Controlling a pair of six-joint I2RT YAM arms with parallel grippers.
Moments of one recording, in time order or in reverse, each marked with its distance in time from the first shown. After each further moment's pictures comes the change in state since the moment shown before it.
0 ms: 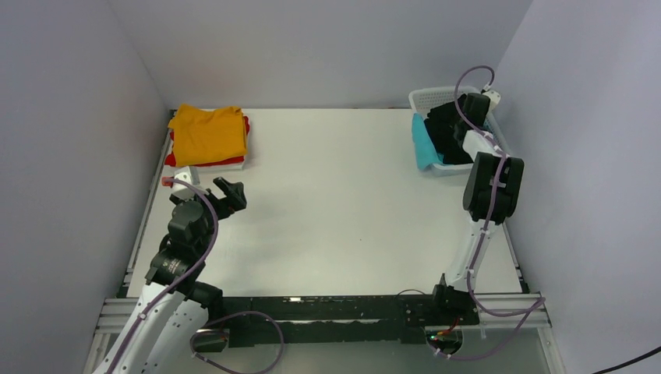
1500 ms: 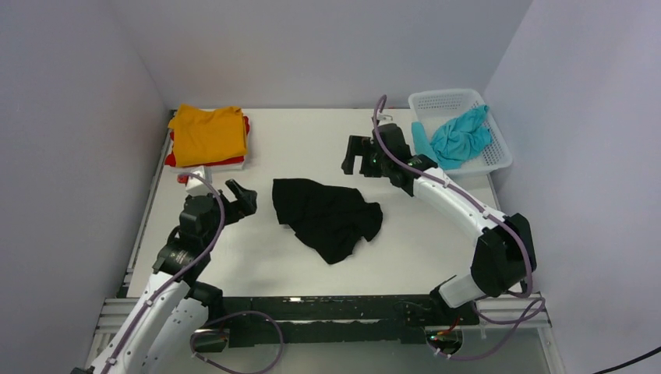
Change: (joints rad) left arm 0.000 0.062 -0.019 -0.038 0.130 -0.091; right arm 0.729 -0.726 -0.481 -0.373 -0.178 0.134
